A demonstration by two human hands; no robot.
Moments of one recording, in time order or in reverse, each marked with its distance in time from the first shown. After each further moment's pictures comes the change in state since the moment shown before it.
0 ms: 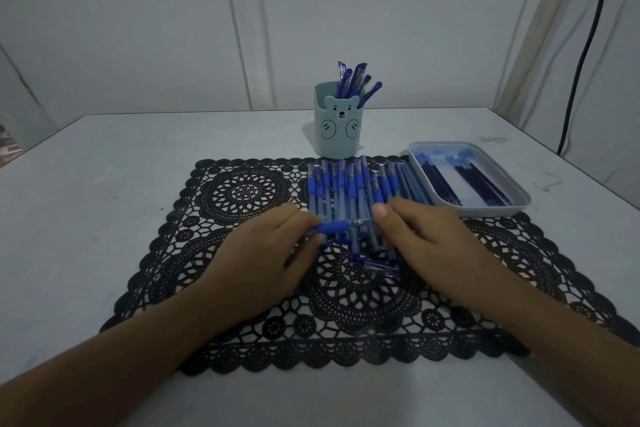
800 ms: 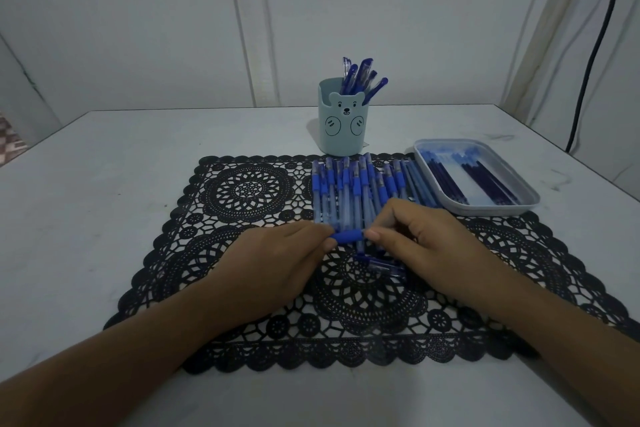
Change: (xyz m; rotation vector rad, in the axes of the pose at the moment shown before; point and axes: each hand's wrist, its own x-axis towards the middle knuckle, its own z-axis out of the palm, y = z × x) left_hand -0.004 -0.001 0.003 -0.022 0.015 0.130; right_hand 0.002 0.004 0.001 0.087 -0.124 -0.054
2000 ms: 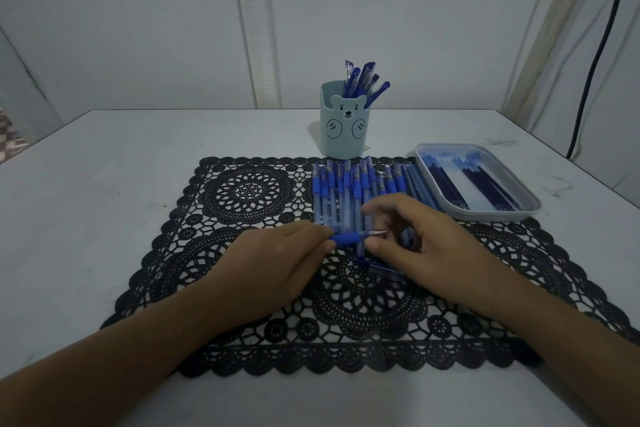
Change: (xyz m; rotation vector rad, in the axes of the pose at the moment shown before) left_hand 0.001 -0.001 0.001 0.002 -0.025 -0.047; right_hand 0.001 0.000 -0.001 0.022 -0.019 0.026
